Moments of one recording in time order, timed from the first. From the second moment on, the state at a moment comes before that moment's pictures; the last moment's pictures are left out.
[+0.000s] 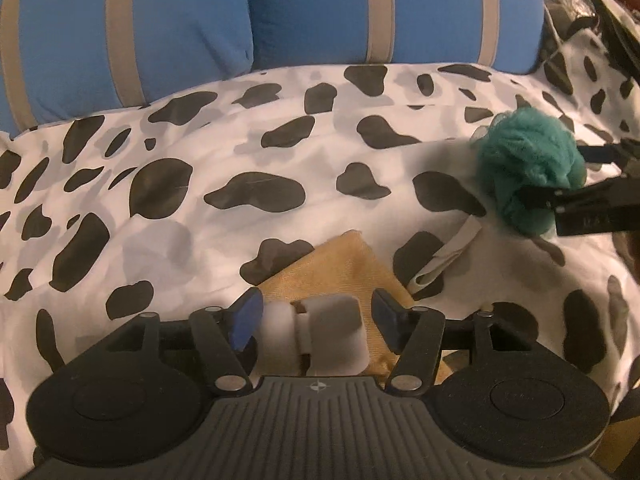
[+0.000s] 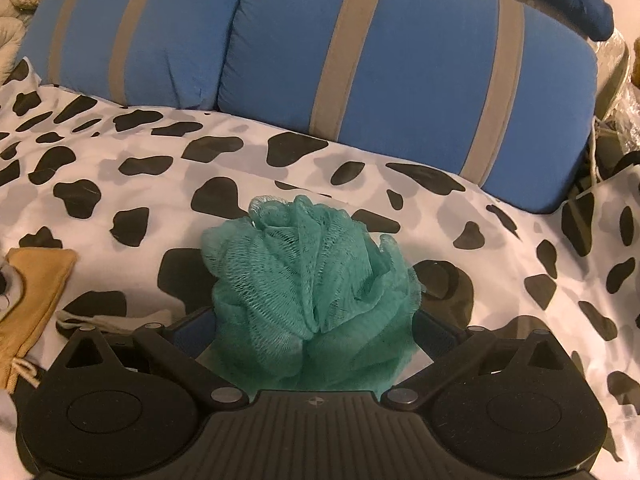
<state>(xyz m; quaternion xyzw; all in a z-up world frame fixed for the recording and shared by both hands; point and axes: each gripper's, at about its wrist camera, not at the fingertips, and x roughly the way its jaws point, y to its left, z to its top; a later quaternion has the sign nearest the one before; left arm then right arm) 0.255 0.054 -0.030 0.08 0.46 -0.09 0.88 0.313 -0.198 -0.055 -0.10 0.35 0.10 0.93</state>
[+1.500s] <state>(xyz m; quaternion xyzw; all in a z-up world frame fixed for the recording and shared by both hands) 0.254 0.053 -0.043 0.12 0.45 -0.08 0.88 0.293 -0.218 -0.030 -0.06 0.36 0.08 0.93</state>
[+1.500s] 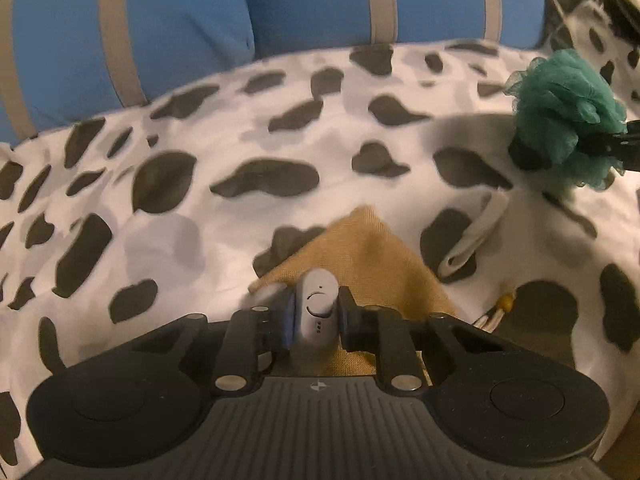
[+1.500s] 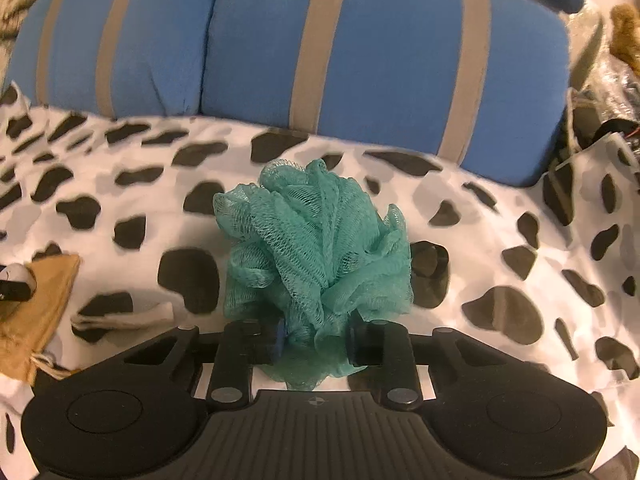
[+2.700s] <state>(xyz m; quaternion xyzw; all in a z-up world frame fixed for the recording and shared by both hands) 0.113 0.008 0.029 0.00 0.36 -0.17 0.92 0.099 -0.242 0.033 -0.01 0.33 0.13 0.93</state>
